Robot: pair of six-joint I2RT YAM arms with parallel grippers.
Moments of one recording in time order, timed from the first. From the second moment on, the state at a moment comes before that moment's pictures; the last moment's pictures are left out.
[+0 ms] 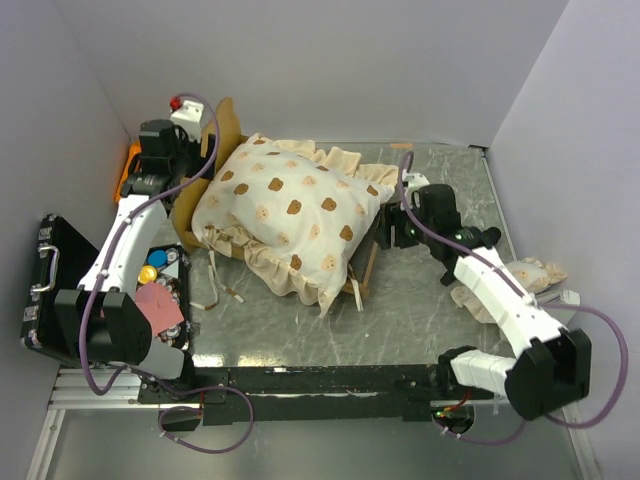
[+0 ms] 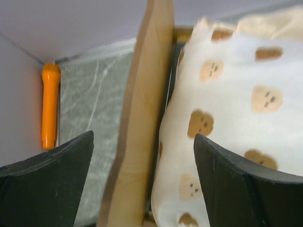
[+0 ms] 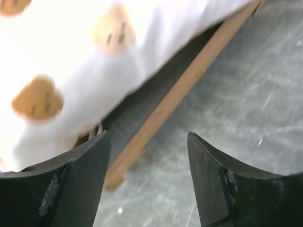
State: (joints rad) left arm -0.07 1.47 1.42 -0.30 0.00 0.19; right arm 0.31 1.14 0.93 -0.45 -0.20 0.16
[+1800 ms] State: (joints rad) left arm -0.12 1.86 1.68 -0.28 0.01 0.24; right arm 0.35 1.09 0.80 -0.49 -0.04 0.26
